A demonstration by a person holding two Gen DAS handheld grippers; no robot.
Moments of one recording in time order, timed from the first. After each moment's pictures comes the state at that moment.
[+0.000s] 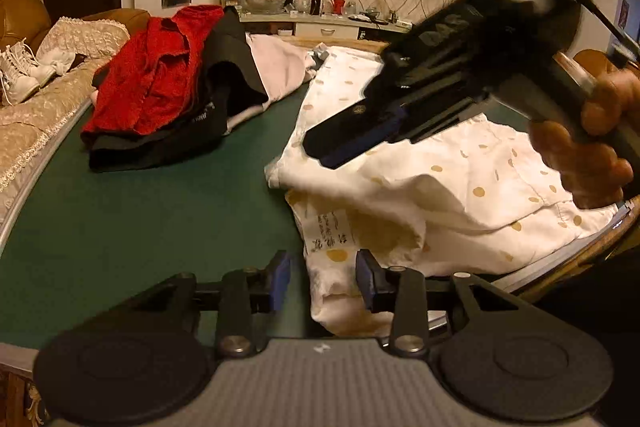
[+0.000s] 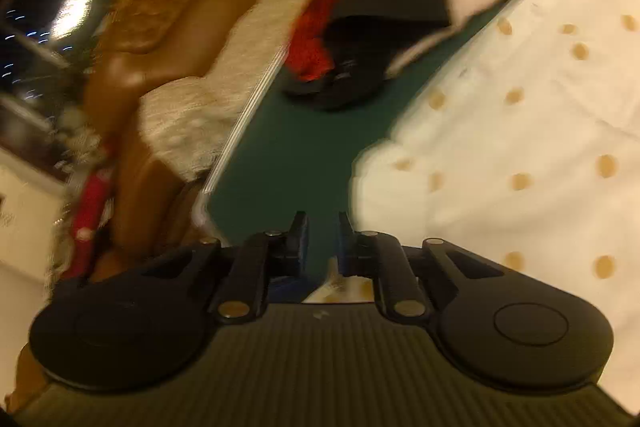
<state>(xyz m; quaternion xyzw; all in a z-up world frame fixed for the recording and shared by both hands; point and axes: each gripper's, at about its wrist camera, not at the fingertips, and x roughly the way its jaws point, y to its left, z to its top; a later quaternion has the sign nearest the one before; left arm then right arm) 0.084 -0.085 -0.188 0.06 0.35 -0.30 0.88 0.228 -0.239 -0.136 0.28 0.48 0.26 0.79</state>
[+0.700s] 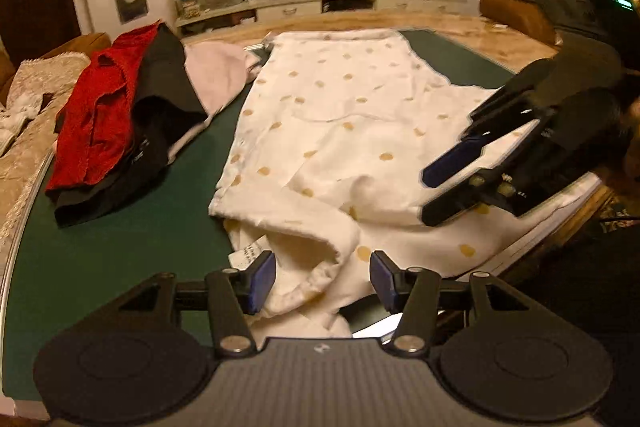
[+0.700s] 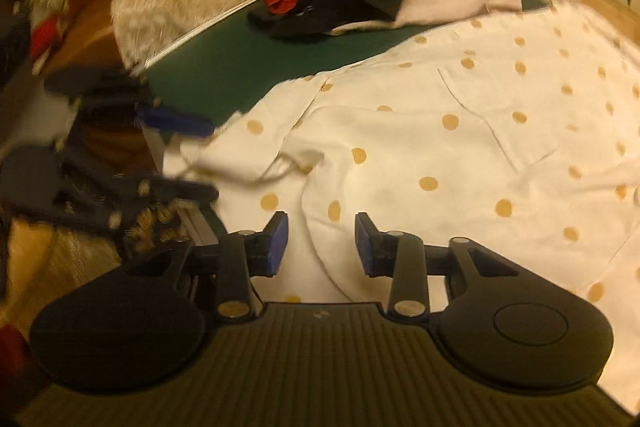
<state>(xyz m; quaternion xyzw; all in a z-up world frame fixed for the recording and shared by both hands) 0.077 -0.152 -0.181 0.16 0.37 -0.32 0.86 0.119 -0.279 -0.129 -0.01 0.46 0.22 0.86</state>
